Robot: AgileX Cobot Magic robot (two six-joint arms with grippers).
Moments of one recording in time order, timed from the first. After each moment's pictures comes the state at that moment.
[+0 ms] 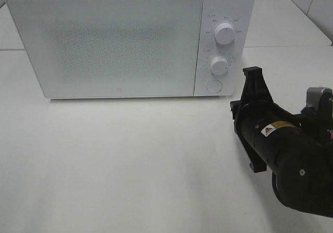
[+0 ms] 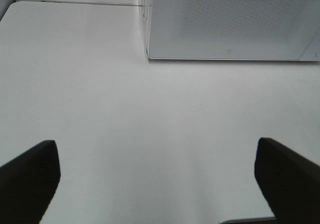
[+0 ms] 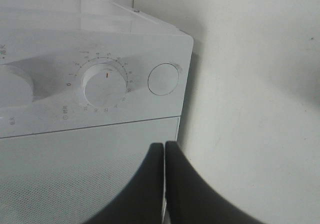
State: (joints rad) left arm -0.02 -0.01 -0.52 -0.13 1.09 0.04; right arm 0.83 1.74 -0.41 0.95 -1.02 1.18
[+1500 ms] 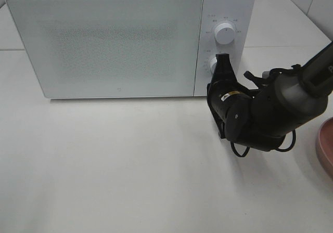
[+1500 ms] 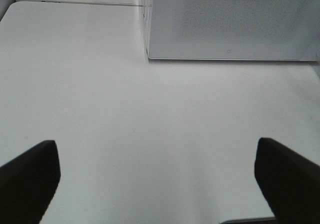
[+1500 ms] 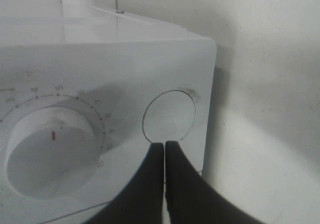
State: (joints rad) left arm -0.02 -0.01 -0.52 -0.13 1.09 0.04; right arm 0.61 2.08 -0.79 0.78 -0.91 1.25
